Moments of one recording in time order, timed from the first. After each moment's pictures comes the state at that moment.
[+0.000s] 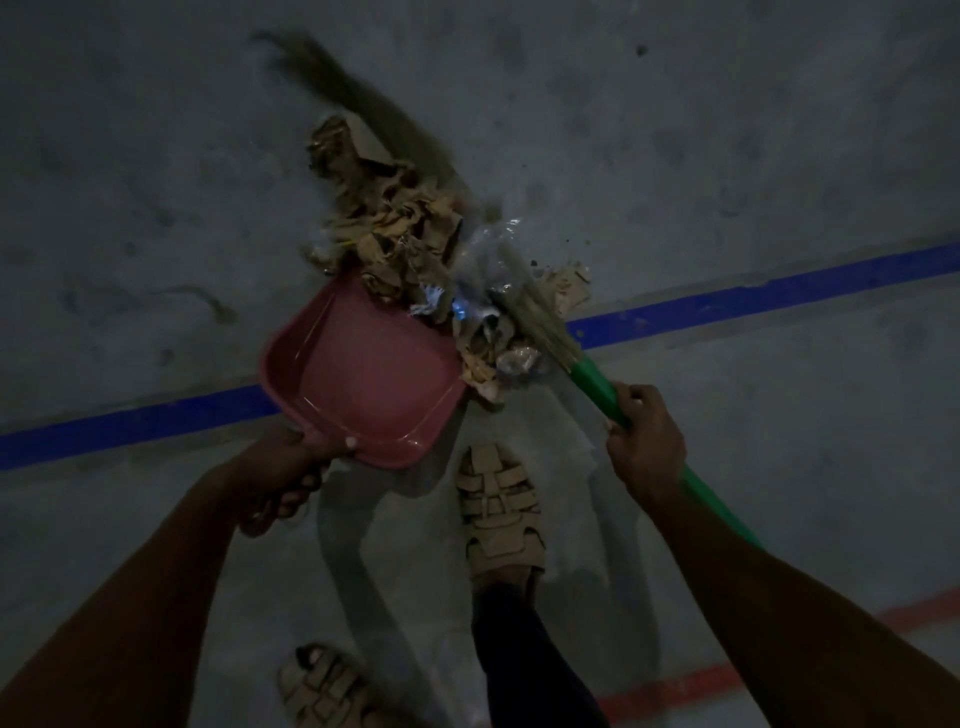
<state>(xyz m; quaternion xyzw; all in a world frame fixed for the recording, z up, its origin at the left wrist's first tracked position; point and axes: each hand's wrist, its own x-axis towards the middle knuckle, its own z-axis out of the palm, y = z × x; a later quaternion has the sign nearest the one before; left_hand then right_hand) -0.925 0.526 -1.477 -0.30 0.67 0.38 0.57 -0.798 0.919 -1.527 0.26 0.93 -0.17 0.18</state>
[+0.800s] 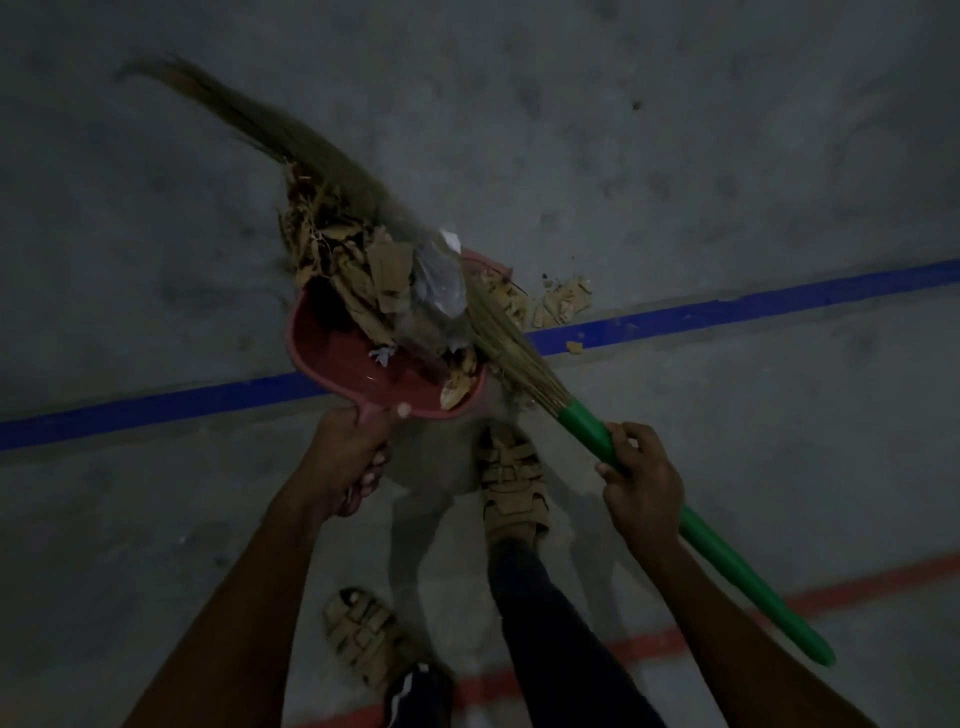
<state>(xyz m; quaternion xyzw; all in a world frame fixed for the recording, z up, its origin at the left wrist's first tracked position) -0.892 0.549 -1.367 -0.29 0.67 0.55 0.41 -0.751 0.859 -1.398 0.21 0.94 -0.25 0.09</state>
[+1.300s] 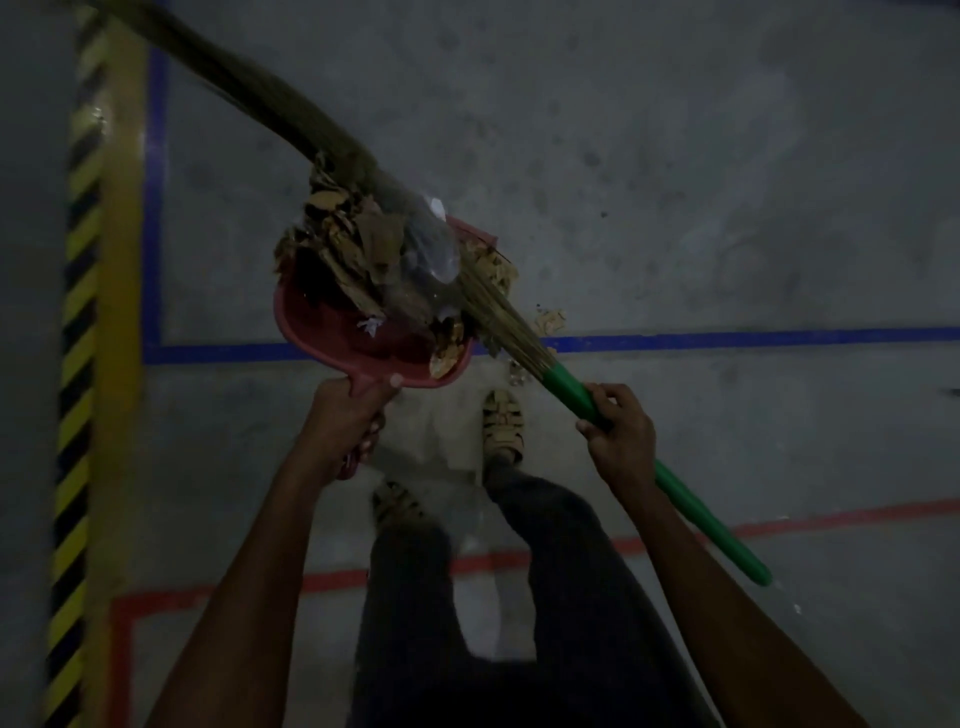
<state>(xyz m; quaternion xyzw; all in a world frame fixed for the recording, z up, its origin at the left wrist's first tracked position) -0.813 0.452 -0.987 -0.29 0.67 0.61 0.30 -0.746 0.783 -1.021 0.14 0.95 -0.28 0.08</state>
